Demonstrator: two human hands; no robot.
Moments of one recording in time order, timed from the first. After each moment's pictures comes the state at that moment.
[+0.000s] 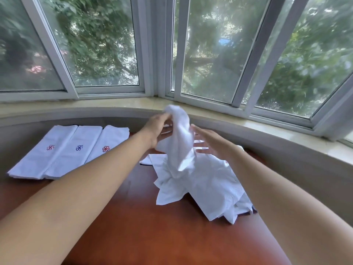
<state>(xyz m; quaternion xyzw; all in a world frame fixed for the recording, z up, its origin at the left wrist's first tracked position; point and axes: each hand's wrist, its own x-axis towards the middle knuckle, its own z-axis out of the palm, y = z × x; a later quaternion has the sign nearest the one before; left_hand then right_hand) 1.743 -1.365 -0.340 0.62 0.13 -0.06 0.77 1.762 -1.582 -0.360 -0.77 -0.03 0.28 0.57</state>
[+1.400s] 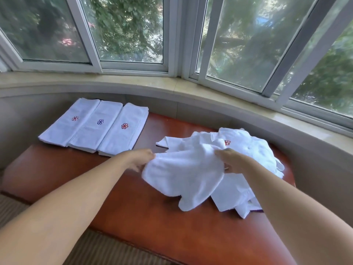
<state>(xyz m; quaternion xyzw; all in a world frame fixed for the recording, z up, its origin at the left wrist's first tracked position) 1.647 -1.275 -0.458 0.80 0.23 -0.32 0.45 1.747 -1.586 -0.449 -0.82 0.13 0.34 0.43</state>
